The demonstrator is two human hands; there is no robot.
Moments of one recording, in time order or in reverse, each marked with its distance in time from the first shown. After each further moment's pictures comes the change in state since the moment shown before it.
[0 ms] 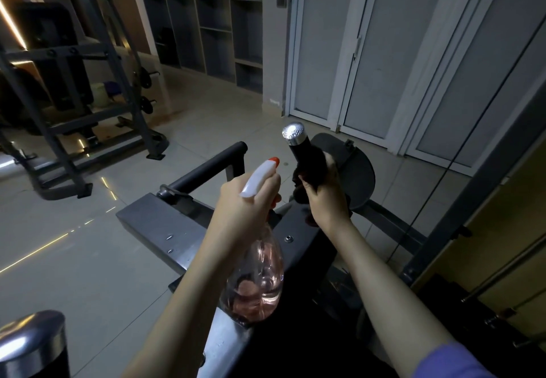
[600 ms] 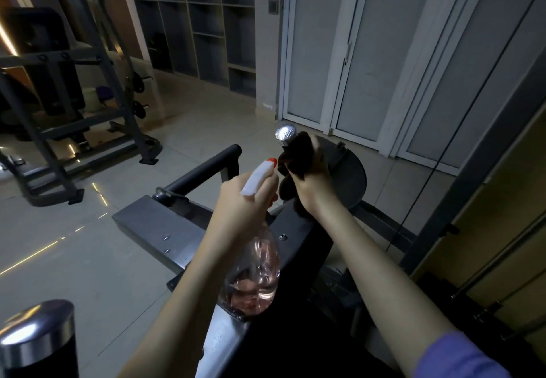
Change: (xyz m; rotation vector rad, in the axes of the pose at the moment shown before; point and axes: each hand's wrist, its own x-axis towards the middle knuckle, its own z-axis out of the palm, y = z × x) left_hand -0.001 -0.003 0.004 -0.054 -0.018 0.014; right_hand 0.014 -0.041 -0.004 0.037 -0.061 0.010
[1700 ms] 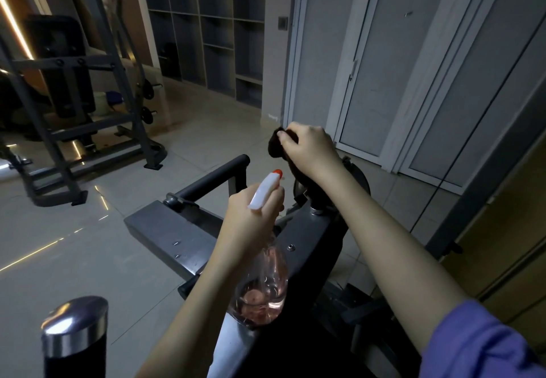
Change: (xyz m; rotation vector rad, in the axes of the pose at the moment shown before) left_hand -0.004 -0.002 -0.007 -0.049 0.007 0.074; right_hand 0.038 -0.091 -0.019 -0.514 -0.085 -0.197
